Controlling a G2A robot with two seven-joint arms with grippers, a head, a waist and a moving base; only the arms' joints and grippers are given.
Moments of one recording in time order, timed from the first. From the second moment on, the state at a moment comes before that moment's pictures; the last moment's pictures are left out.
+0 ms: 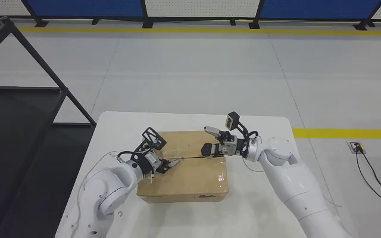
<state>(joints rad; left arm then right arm) 1.00 -1.16 -1.29 -1.77 1.16 -0.43 -0.68 -0.52 -1.33 1.09 -0.91 0.53 -0.02 1.14</state>
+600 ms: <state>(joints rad) 1.16 -1.14 -1.58 -1.78 0.91 -0.33 -0.50 -0.52 -1.32 1.10 -0.92 0.53 -0.02 1.13</state>
